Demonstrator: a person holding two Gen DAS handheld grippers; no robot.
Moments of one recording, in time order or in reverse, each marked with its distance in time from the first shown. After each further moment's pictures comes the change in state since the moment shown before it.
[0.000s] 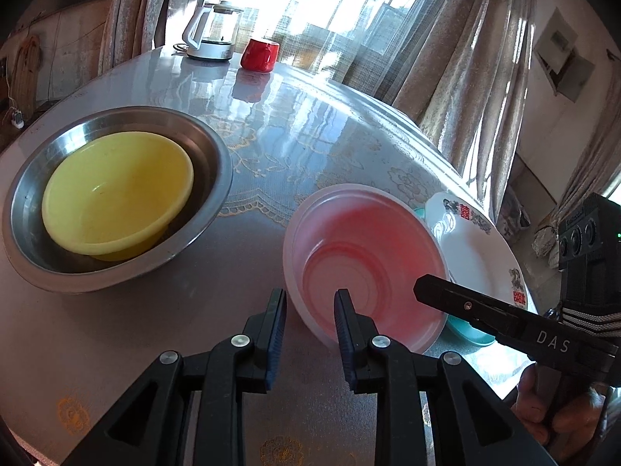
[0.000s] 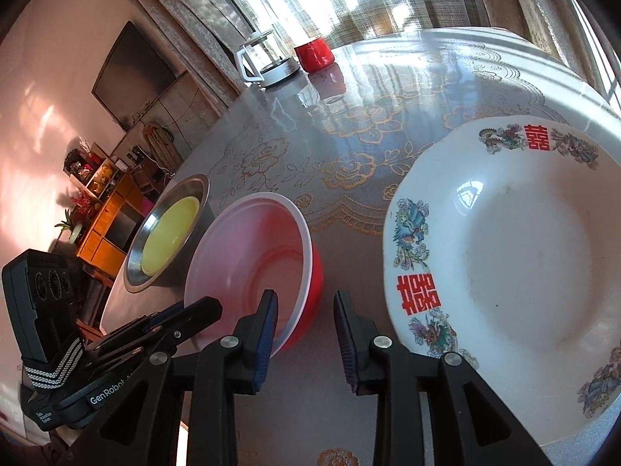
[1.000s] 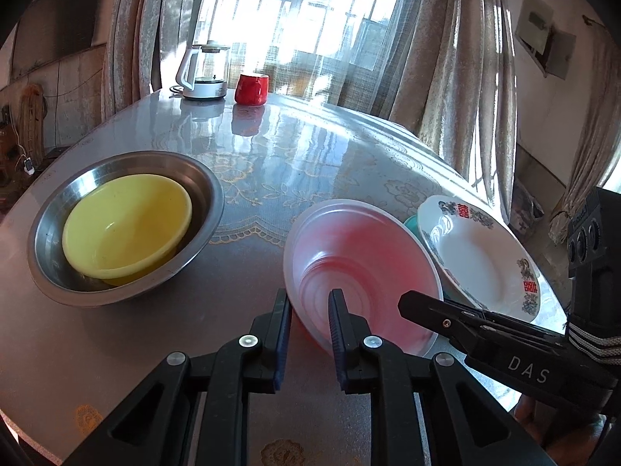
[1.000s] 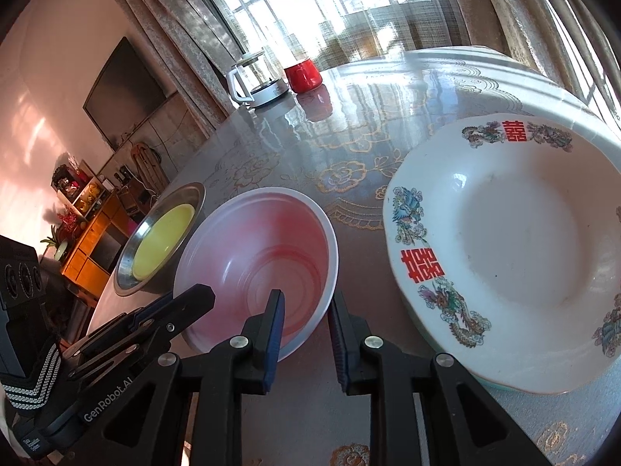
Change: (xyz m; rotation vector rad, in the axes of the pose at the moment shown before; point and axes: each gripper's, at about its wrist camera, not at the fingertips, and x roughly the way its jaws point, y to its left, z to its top) left arm -0.014 -0.020 -0.009 0.123 -0.112 0.080; right arm -0.005 0.009 -0.022 0.007 -0.106 -0.063
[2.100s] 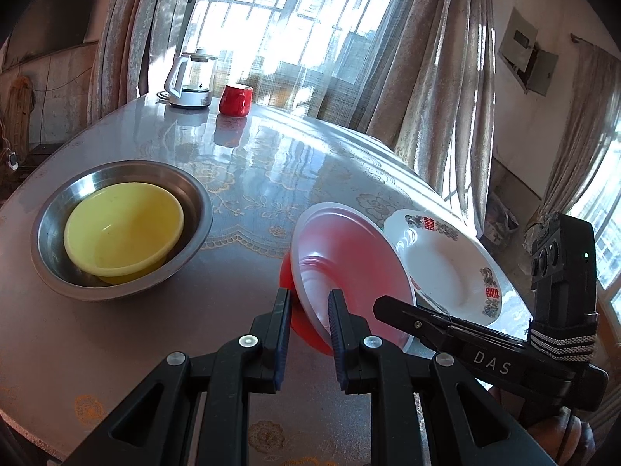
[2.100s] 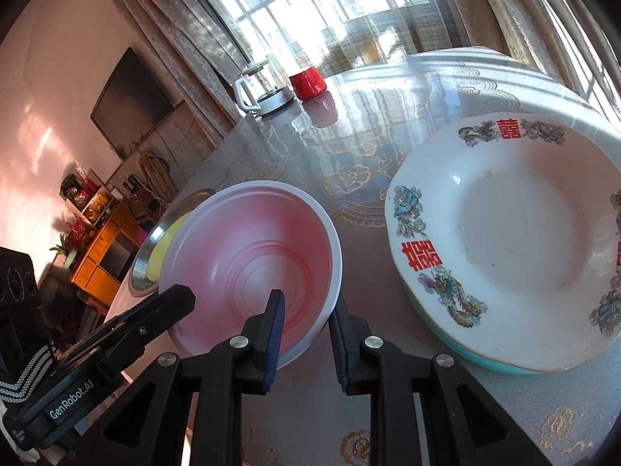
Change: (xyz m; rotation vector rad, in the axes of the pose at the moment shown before) left arm -0.027 0.005 0.001 -0.024 -0.031 -0.109; right arm -0.010 0.000 -0.006 0.017 -0.030 0.037
